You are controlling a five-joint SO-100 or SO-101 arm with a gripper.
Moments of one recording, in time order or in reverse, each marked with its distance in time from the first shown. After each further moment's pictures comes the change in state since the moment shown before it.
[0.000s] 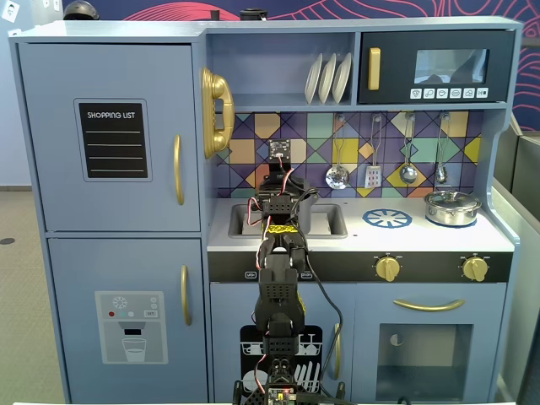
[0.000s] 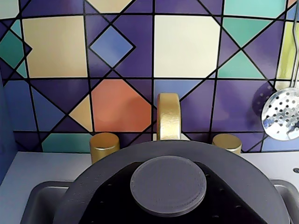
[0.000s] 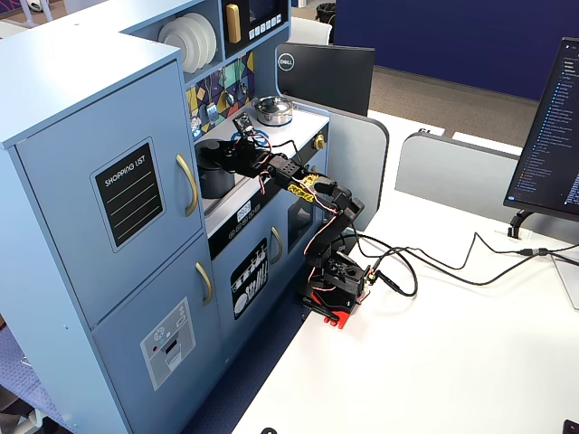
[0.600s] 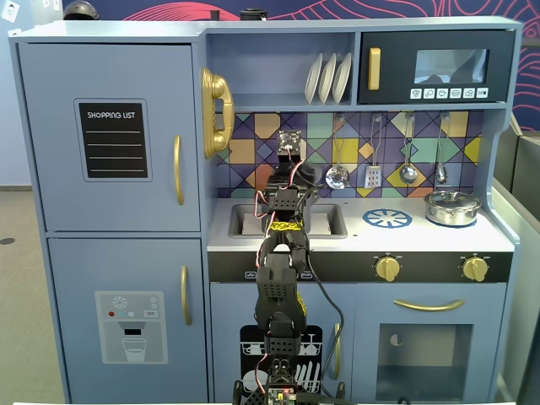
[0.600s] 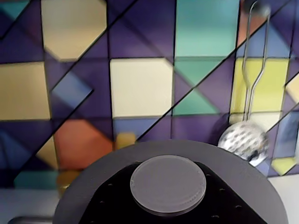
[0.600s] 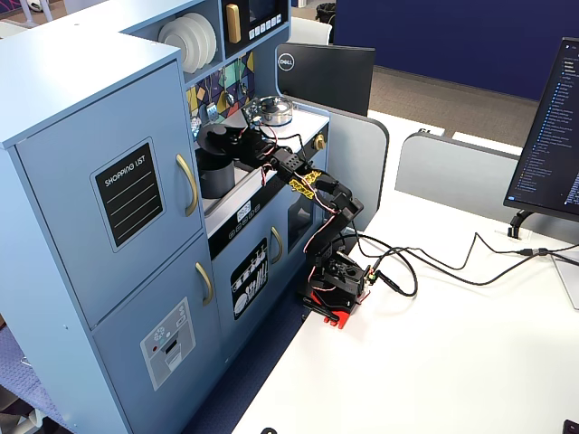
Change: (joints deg) arm 3.4 -0.3 -4.0 0.0 0.4
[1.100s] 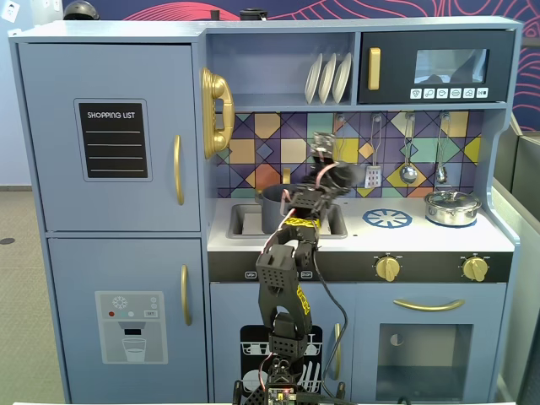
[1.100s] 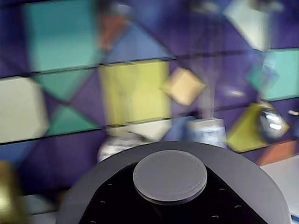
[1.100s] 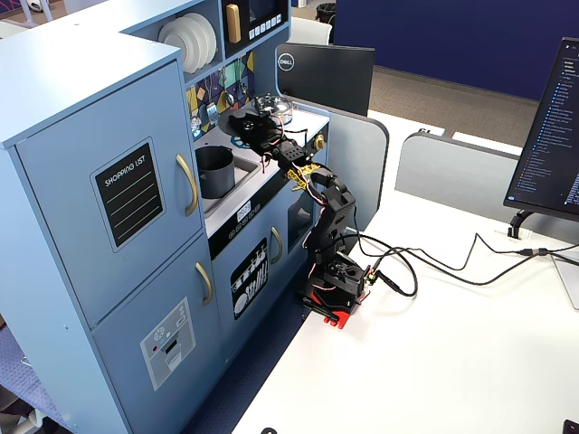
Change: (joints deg) arm 13.7 -8.2 -5.5 -4.9 1.8
